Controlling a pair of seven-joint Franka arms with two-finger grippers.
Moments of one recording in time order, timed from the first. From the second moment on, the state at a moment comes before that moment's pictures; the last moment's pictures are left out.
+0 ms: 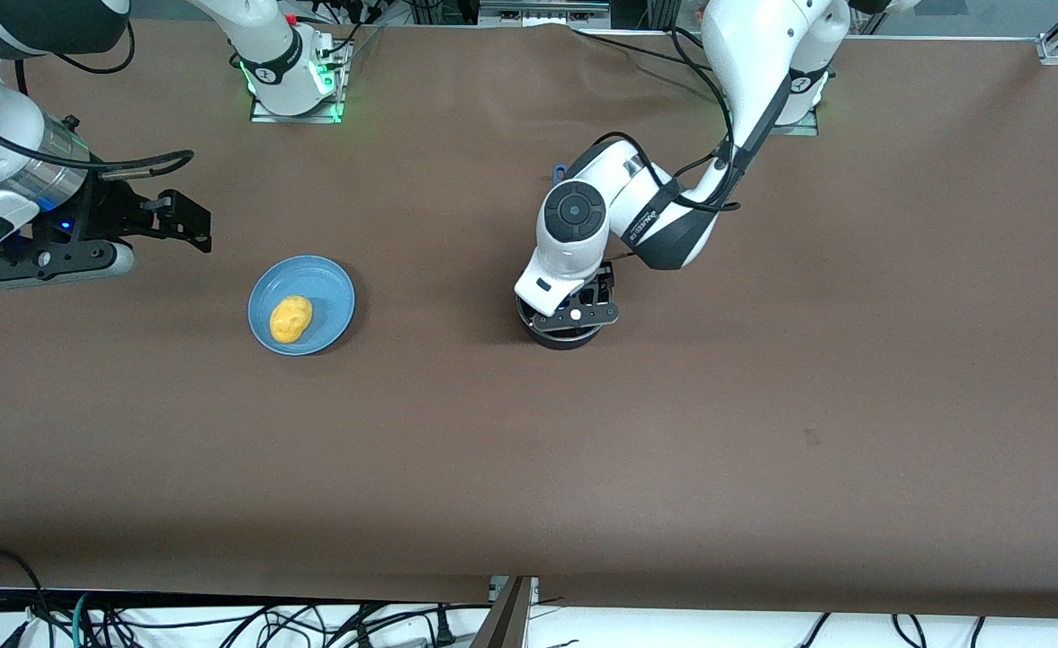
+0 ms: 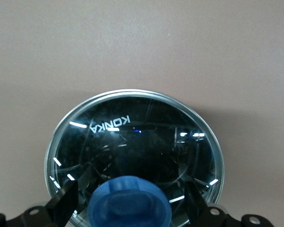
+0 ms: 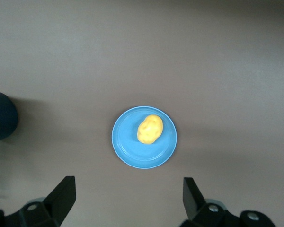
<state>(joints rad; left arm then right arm) -0.56 0.66 -0.20 -1.50 0.03 2.05 -0.88 0.24 0.16 -0.06 -1.43 0.03 1.56 0.05</state>
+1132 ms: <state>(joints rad) -0.40 0.47 -0.18 -1.46 0.02 1.85 -0.78 0.24 0.19 -0.07 -1.45 0.02 1.58 0.05</state>
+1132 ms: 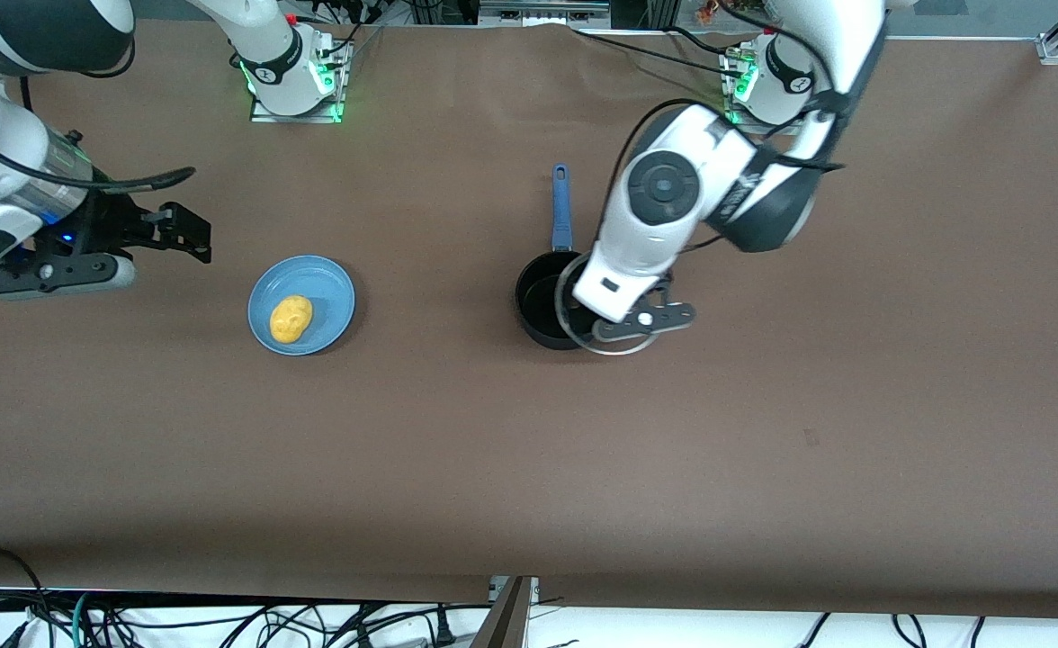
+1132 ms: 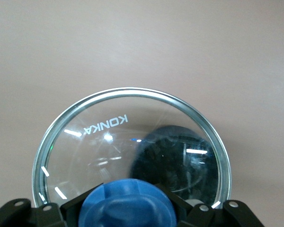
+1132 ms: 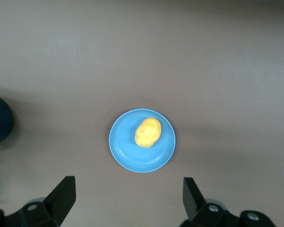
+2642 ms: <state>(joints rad) 0.17 0.57 -0.16 -1.93 0.06 2.41 0.03 0.24 0.31 -0.12 -2.25 0.20 2.58 0.20</state>
